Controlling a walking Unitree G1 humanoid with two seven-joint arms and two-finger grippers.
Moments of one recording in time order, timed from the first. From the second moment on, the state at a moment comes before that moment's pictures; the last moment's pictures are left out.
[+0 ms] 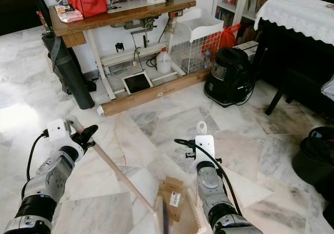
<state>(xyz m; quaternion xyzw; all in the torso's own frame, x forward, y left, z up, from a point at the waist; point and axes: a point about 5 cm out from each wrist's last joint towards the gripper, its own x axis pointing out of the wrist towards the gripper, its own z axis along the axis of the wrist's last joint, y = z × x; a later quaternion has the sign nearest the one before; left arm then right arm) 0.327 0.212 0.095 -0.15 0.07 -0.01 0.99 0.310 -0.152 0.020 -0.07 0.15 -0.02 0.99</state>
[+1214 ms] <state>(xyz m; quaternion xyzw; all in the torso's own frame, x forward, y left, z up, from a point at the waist) 0.318 0.197 0.079 -0.03 0.07 -0.03 1.00 0.311 -0.152 0.021 -0.07 0.15 -0.03 0.99</state>
